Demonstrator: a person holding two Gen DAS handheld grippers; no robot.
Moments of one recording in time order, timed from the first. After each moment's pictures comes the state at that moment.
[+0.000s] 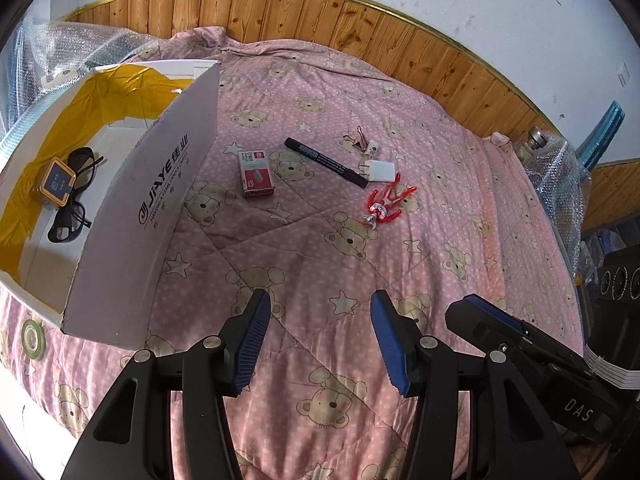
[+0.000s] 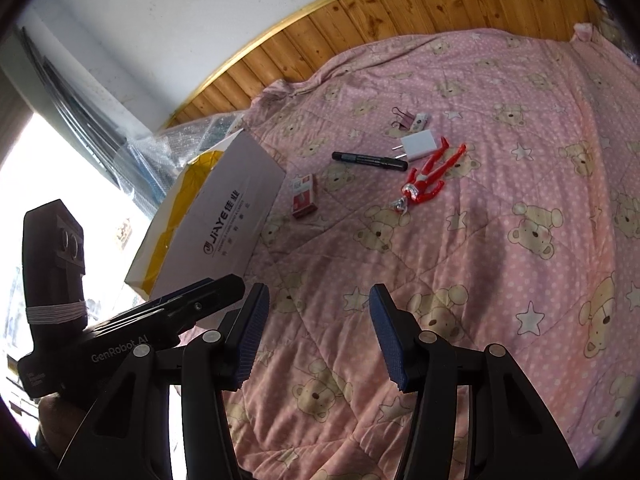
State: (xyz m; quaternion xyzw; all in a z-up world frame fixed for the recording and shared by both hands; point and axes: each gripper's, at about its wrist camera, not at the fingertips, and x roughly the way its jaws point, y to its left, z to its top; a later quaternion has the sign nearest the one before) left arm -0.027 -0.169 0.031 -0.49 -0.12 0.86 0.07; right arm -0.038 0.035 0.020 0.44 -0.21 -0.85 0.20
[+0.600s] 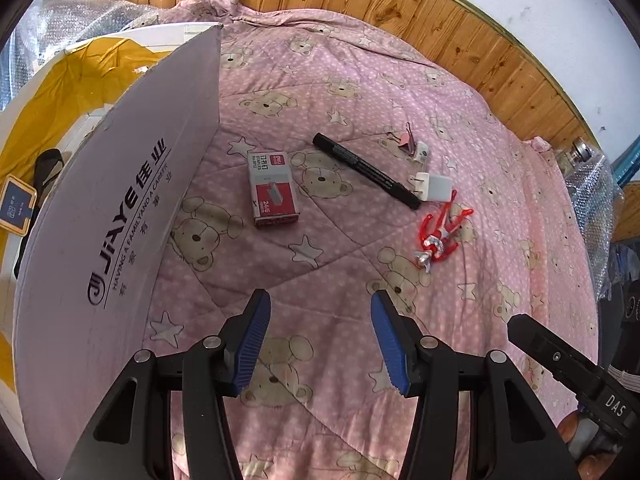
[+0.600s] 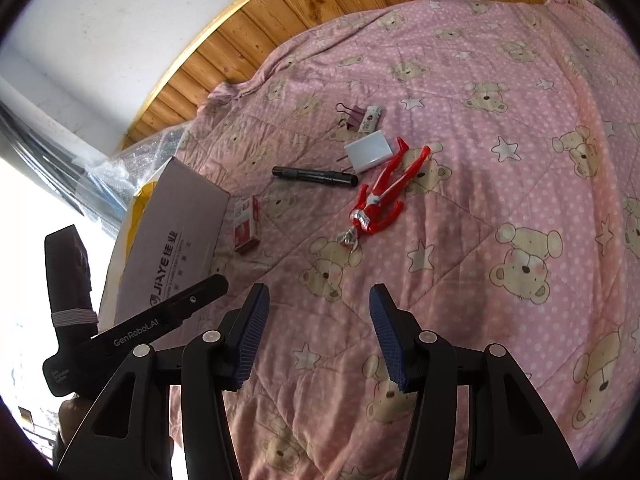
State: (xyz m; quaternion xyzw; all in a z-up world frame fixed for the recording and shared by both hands) left arm -0.121 -0.187 -0.019 -0.52 -0.13 0.84 0.04; right arm -0.121 0.061 -0.015 0.48 -0.24 -0.83 0.14
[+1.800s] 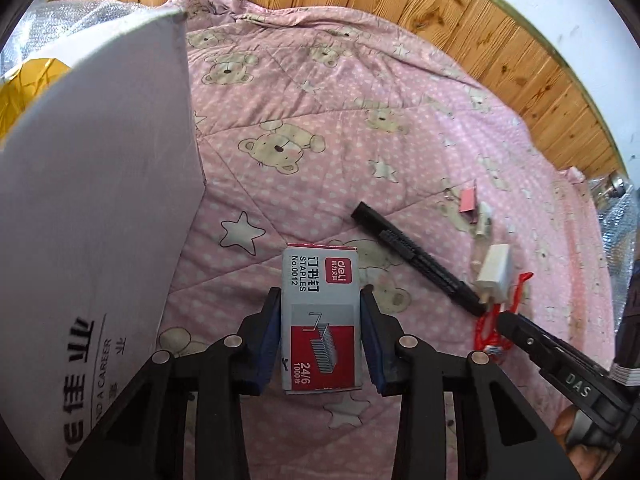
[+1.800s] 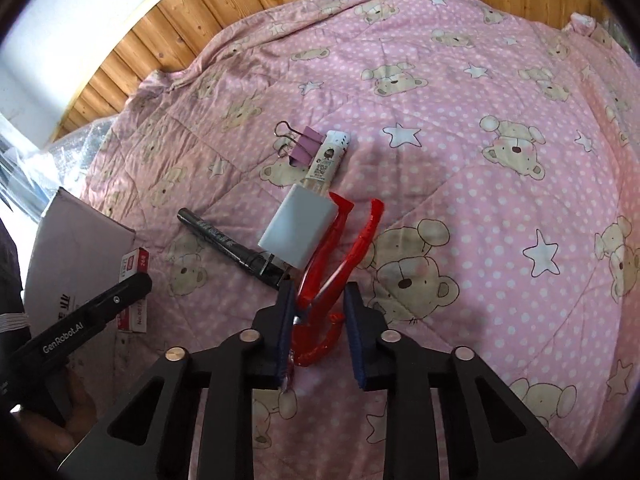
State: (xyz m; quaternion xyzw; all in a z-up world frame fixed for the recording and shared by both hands) left arm -0.219 -0.214 -0.054 -0.51 -0.14 0.85 0.03; right arm -0.233 0.052 -0.065 0.51 -0.16 -0.84 0.07
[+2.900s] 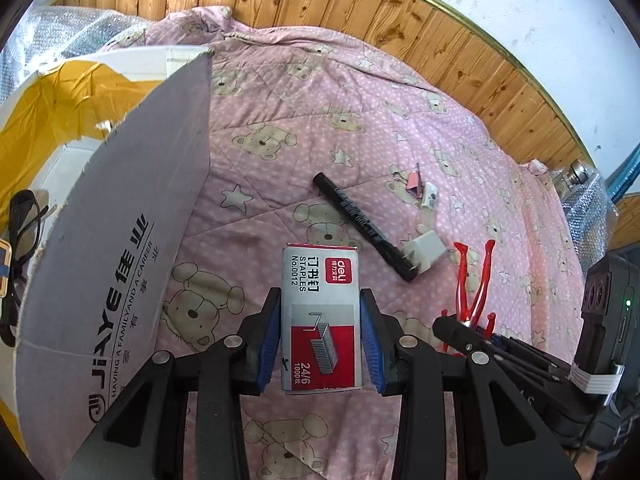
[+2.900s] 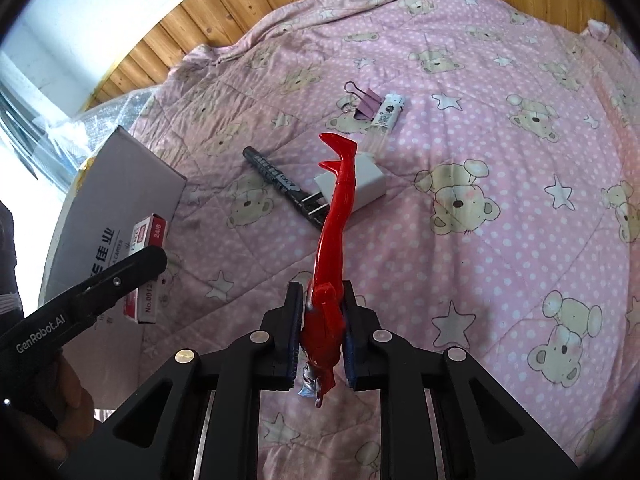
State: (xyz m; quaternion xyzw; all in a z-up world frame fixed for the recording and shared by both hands) left arm -0.161 -0.207 -0.017 -0.49 -0.14 0.86 0.06; right arm -0.176 0.011 -0.051 0.52 -0.15 -0.84 0.11
